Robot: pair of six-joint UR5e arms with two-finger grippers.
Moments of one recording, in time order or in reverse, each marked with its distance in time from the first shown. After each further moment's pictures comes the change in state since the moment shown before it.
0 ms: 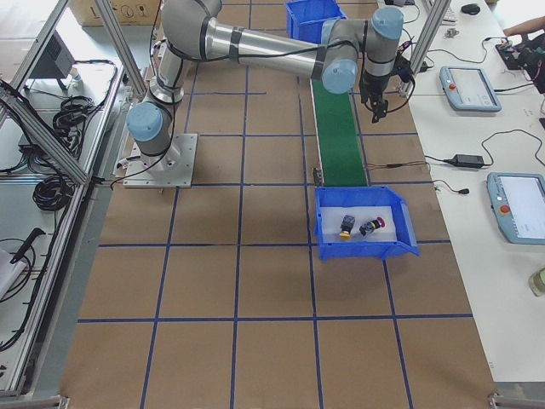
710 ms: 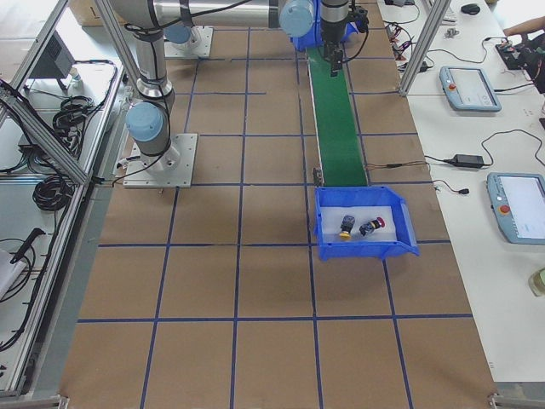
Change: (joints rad) left arm 0.000 0.002 0.000 -0.002 -0.001 0.000; right arm 0.093 -0.311 0.225 0.129 0.004 0.186
